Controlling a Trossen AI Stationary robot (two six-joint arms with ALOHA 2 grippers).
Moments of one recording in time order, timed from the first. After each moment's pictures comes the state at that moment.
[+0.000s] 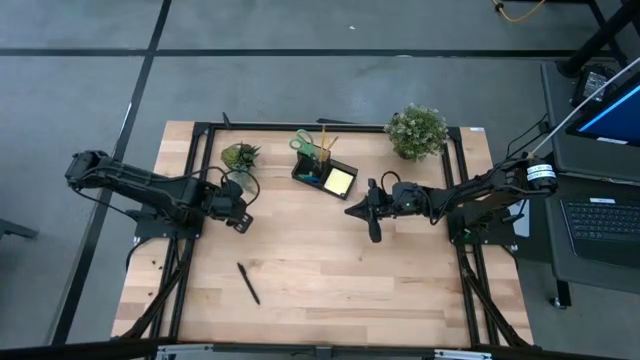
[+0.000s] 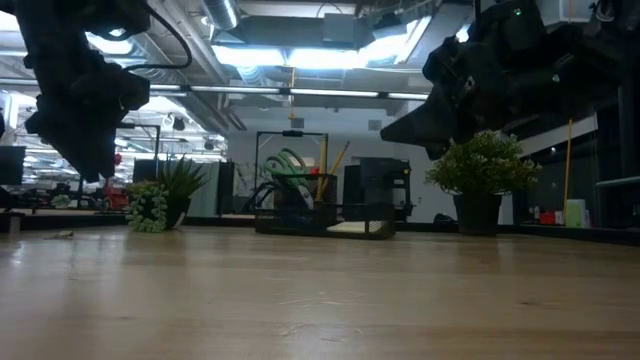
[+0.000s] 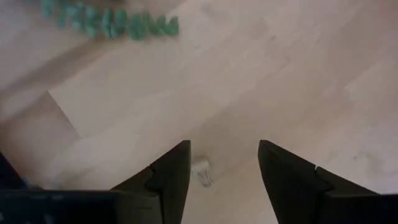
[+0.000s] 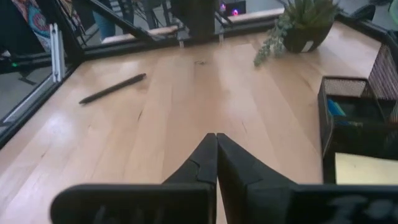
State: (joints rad) left arm -0.14 0.97 0.59 -0.92 -0.26 -1.13; right arm -0.02 1.46 0.41 0.78 -0.05 0.15
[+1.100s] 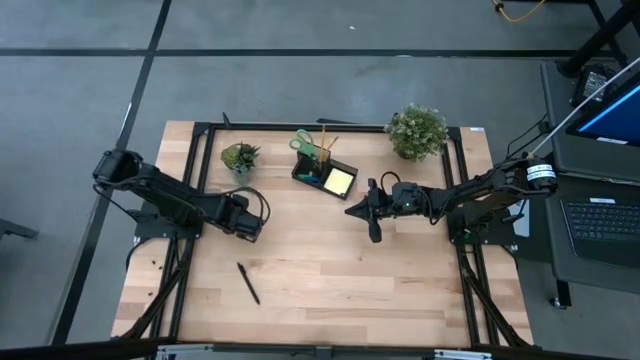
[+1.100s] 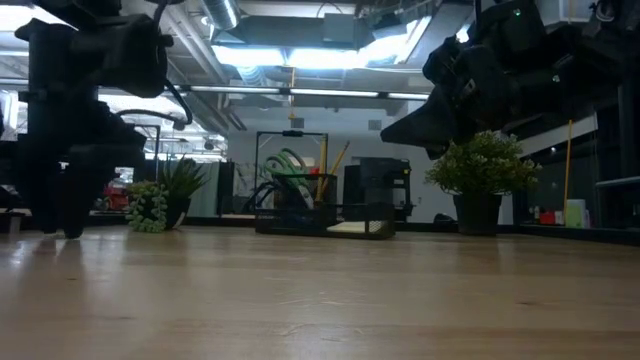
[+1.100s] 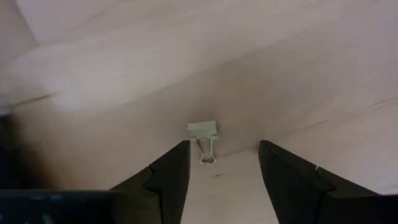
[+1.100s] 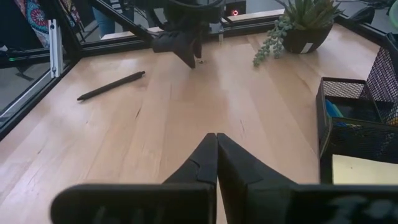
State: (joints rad) left arm -0.21 1.36 0.59 -0.83 -0.15 -1.43; right arm -0.02 1.46 0.41 0.77 -0.05 0.13
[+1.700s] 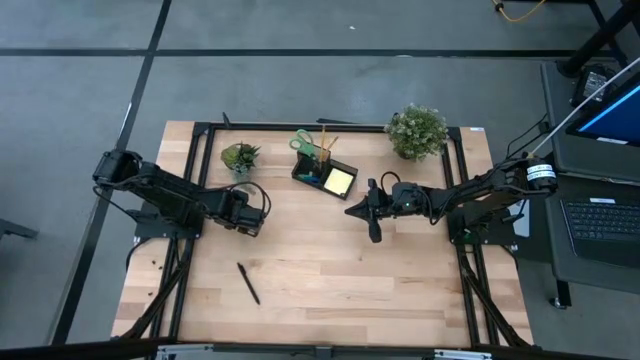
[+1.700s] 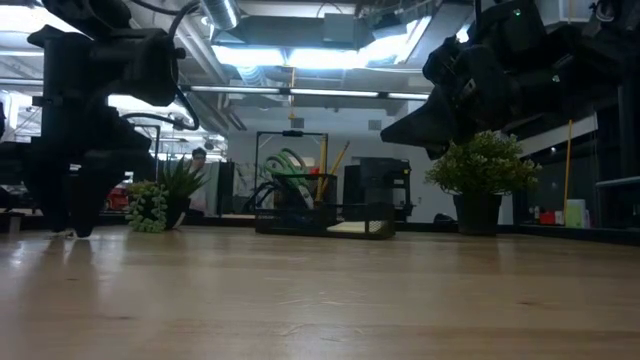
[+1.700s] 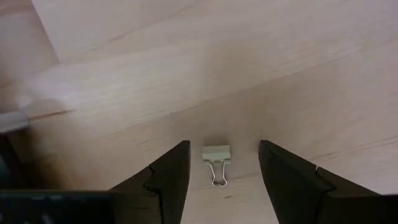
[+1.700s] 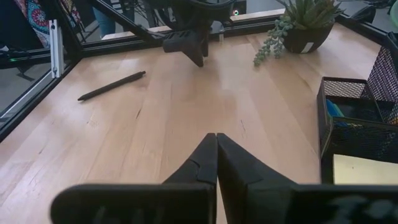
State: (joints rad) left arm -0.13 1.36 0.59 -0.84 -0.15 -1.39; right arm -0.02 1.46 0.41 0.77 -0.05 0.13
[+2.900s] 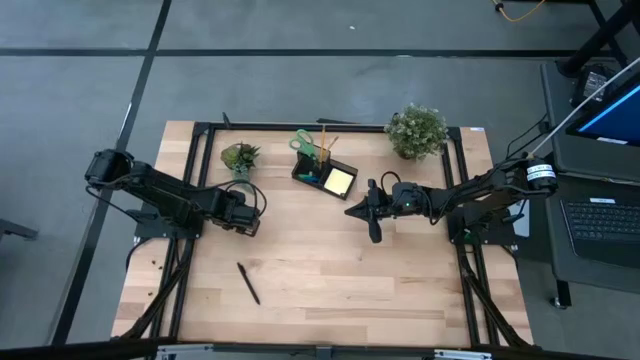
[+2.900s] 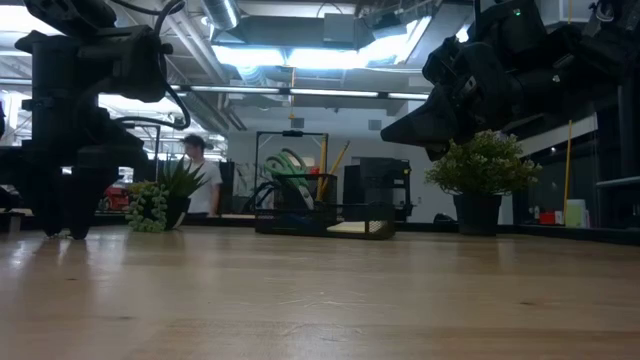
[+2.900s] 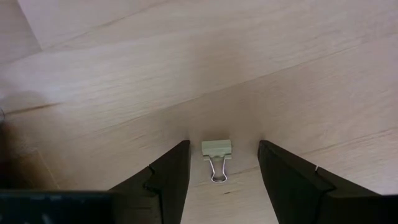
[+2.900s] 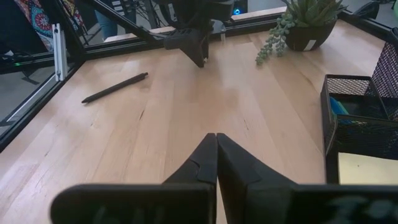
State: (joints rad) left arm -0.13 1.28 0.52 -0.78 -0.11 -1.41; right arm -0.02 1.46 0.41 0.78 -0.06 0.15
